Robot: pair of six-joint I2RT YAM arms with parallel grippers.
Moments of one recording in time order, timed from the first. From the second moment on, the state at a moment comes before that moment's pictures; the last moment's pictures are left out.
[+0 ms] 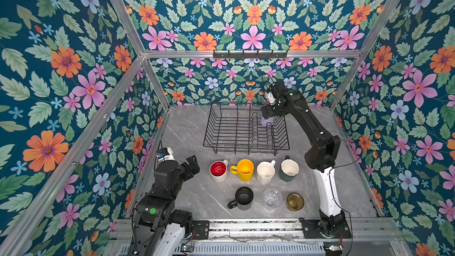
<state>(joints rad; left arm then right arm) -0.27 0.47 0.75 -0.84 -0.18 -0.60 0.39 2.24 2.42 -1.18 0.07 0.07</state>
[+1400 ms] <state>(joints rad) -0.29 0.77 0.61 -0.81 0.20 -0.68 0.43 1.70 1.74 -0.89 -0.10 0.21</state>
